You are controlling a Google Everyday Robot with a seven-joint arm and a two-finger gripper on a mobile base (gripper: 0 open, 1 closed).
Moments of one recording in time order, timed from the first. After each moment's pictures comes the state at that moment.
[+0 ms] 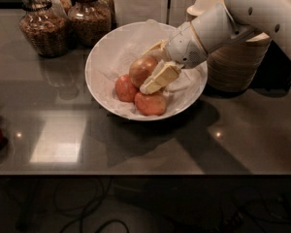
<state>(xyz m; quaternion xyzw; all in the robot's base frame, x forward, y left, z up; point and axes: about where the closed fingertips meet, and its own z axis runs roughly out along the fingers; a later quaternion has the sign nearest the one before) 0.563 -0.016 0.909 -0.68 0.60 0.27 0.34</state>
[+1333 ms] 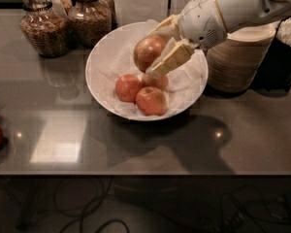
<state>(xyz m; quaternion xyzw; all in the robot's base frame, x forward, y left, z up) 0.545 -0.027 0.983 -0.67 0.57 0.24 0.40</state>
